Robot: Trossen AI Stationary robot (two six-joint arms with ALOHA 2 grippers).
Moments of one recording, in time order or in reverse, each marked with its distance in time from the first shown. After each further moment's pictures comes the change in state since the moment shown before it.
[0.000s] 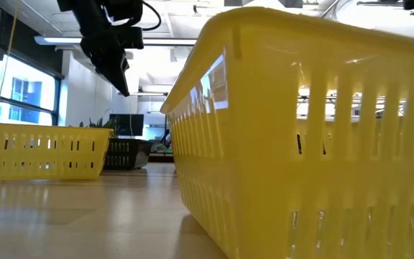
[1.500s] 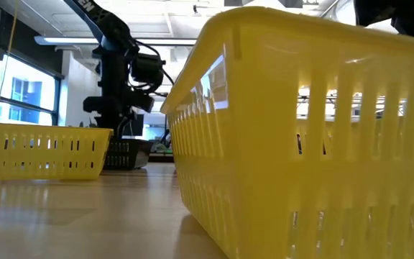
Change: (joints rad) left arm 0.108 0.420 0.000 0.001 -0.023 0.211; right arm -0.227 0.000 -0.003 0.013 0.027 -0.177
